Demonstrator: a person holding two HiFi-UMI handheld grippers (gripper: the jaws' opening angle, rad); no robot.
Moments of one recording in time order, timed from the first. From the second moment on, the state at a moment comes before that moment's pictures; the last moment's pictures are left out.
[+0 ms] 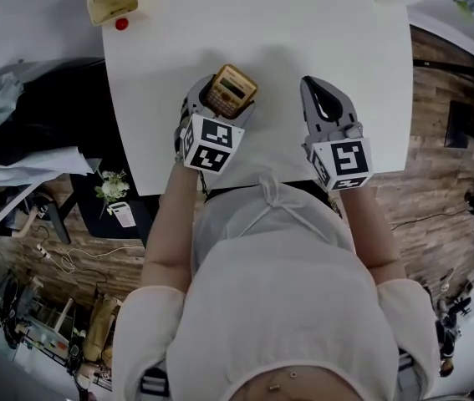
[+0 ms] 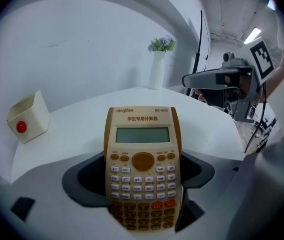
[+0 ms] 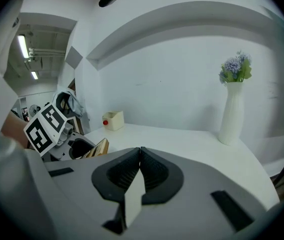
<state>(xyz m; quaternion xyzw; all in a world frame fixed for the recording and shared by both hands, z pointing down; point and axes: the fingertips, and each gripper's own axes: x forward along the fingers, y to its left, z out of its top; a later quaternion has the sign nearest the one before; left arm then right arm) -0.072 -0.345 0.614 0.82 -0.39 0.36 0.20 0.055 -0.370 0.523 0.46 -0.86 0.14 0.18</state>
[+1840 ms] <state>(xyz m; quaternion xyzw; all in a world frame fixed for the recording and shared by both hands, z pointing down) -0.080 -0.344 0.370 0.82 -0.55 0.15 0.02 0.075 -0.355 0.383 0.42 -0.90 0.04 0.07</state>
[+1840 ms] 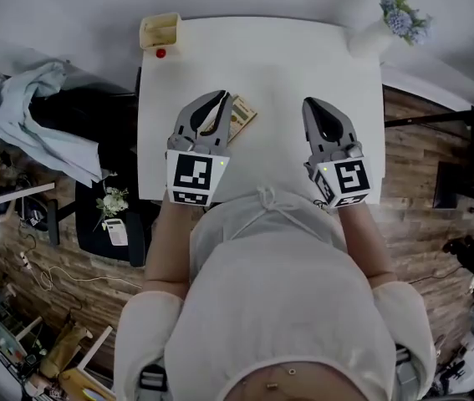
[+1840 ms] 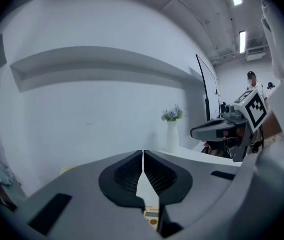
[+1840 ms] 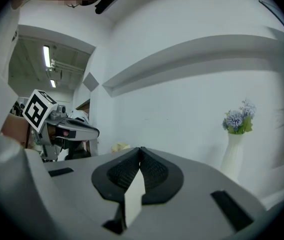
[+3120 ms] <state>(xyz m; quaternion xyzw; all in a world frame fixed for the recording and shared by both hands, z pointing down) -0.107 -0.312 0.321 0.83 -0.55 0.06 0.00 0.072 -0.344 0.350 0.40 -0.91 0.01 0.05</state>
